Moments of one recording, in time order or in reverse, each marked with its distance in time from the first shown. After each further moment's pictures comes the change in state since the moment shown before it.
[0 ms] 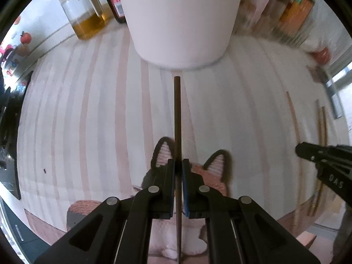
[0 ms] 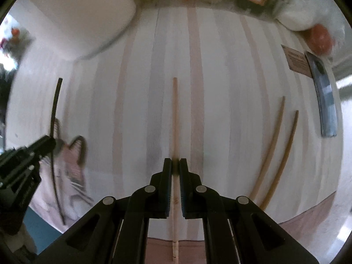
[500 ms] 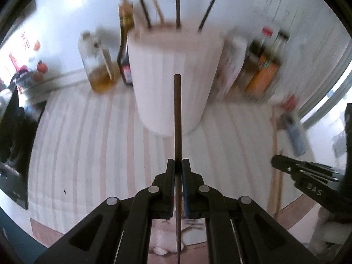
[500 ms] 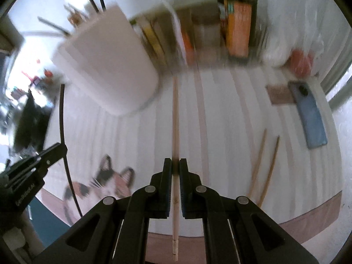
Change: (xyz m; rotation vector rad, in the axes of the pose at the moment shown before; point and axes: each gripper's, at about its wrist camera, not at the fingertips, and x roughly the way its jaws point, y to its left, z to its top) left arm -0.124 -0.001 0.018 -0.037 -0.274 -0.095; right arm -0.116 -0.023 -0.014 0.058 -0.295 0.175
